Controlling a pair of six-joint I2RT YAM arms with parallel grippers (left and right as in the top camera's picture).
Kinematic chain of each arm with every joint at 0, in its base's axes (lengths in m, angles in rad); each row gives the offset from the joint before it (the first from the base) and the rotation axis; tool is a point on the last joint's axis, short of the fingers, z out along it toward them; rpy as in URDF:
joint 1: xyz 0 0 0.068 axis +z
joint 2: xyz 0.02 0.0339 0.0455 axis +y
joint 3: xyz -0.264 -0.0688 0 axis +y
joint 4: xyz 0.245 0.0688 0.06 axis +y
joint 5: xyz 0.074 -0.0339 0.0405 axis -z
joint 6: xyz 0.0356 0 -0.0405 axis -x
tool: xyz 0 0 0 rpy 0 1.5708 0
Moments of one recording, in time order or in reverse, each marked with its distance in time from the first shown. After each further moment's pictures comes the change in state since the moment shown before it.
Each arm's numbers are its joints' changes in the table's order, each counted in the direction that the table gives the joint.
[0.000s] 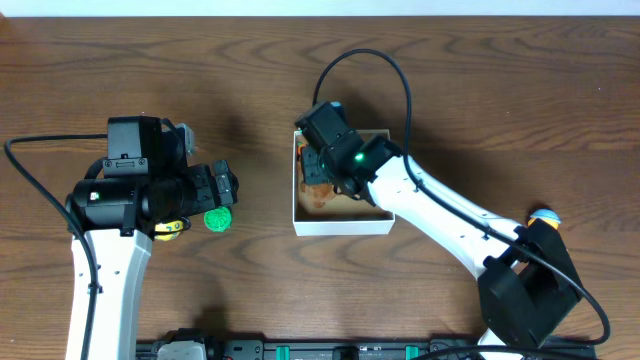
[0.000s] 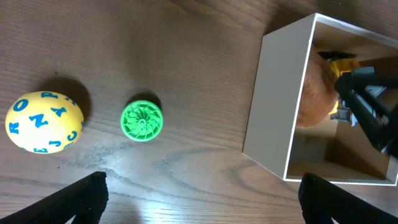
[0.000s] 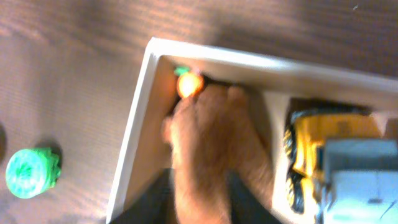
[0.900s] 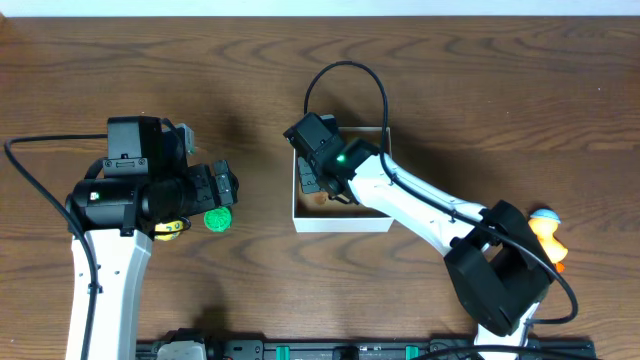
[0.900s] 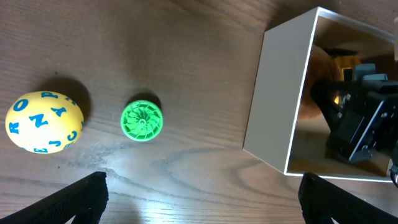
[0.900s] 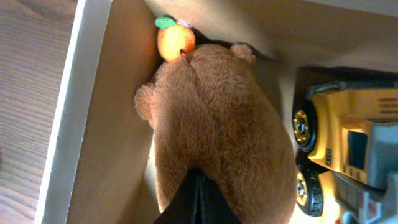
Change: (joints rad) left arm 0.000 0.000 0.000 0.000 0.000 0.000; right arm 0.007 0.123 -0.022 0.014 0.040 -0.004
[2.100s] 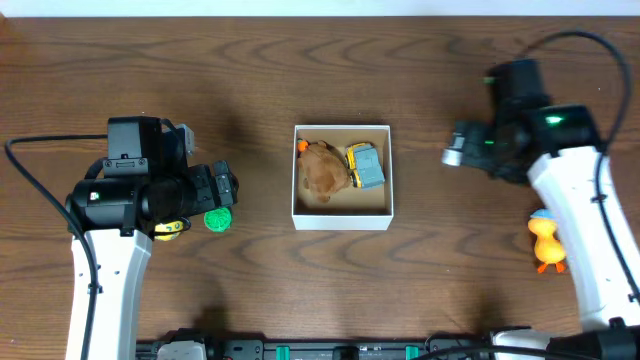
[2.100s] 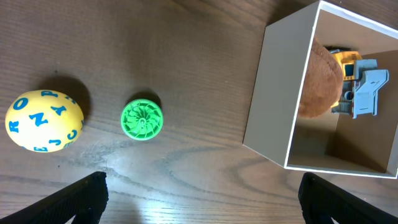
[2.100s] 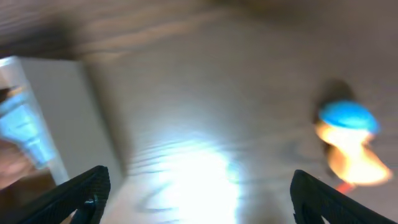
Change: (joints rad) left arm 0.000 0.000 0.000 0.003 0.000 0.000; right arm -0.694 -0.454 0.011 0.593 -0.047 0.123
